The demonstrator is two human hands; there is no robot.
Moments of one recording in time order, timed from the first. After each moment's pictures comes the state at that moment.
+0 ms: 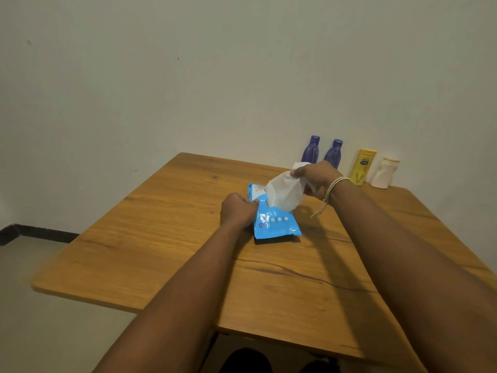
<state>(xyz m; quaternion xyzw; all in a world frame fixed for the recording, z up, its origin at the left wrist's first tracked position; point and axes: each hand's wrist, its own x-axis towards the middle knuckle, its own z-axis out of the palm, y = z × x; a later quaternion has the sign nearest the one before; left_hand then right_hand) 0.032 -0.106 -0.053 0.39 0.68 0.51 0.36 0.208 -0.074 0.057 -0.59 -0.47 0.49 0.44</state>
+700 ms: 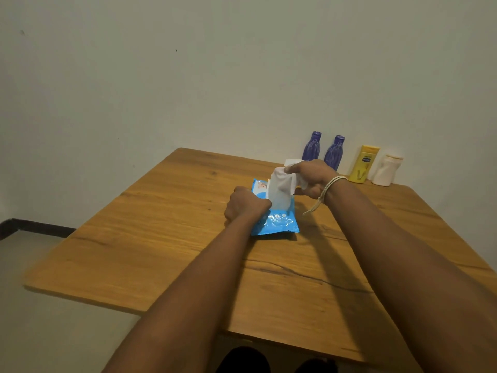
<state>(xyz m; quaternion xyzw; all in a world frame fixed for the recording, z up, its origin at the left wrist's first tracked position) 0.054 -0.109 -0.027 0.46 0.79 0.34 0.25 0.196 -0.075 0.056 -0.57 -0.46 0.55 0.40</state>
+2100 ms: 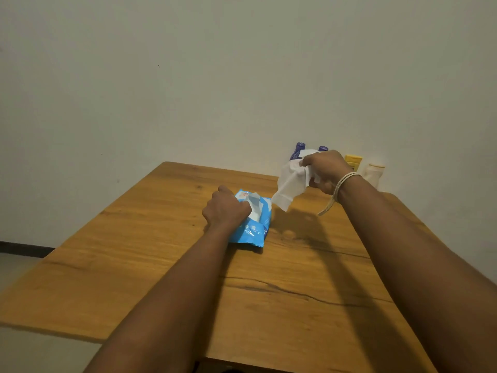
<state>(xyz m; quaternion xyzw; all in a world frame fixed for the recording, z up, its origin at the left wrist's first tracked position) 0.042 -0.088 -0.019 0.53 0.79 0.30 0.09 0.244 -0.068 0.096 -0.55 -0.45 0.48 0.51</state>
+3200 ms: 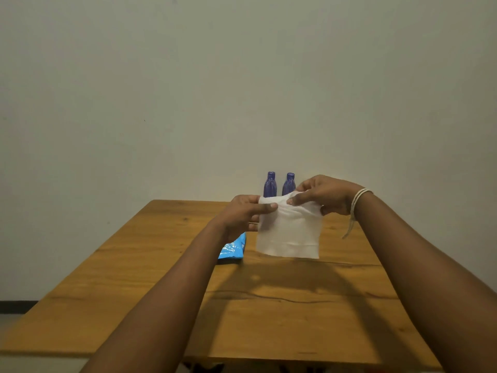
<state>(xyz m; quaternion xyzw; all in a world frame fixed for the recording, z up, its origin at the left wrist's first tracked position) 0.099 -0.166 0.078 0.62 0.40 0.41 0.54 0.327 -0.171 0.142 -0.54 -0.69 0.40 0.26</state>
